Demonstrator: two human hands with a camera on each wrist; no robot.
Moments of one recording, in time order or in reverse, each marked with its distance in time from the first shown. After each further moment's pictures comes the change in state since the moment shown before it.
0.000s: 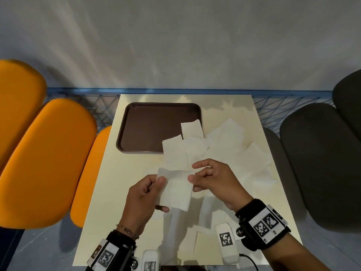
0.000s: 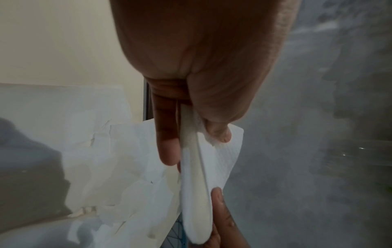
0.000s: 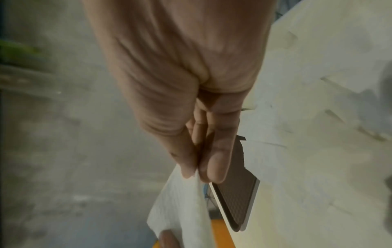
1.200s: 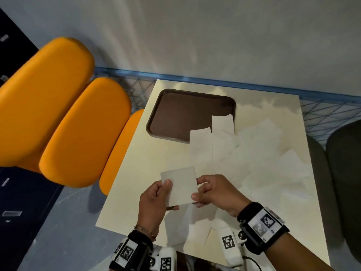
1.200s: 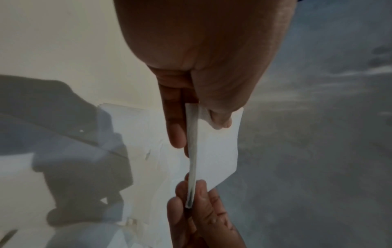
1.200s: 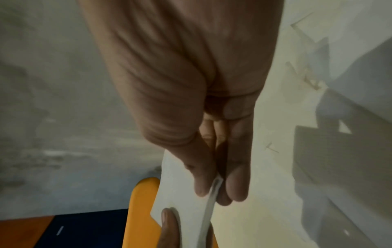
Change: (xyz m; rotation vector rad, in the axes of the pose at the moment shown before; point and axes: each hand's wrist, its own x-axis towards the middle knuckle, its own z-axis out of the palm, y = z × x) left_hand -0.022 -0.064 -0.002 -0.146 0.352 -0.132; right_hand 0.026 0.052 0.030 -0.161 -0.380 0.197
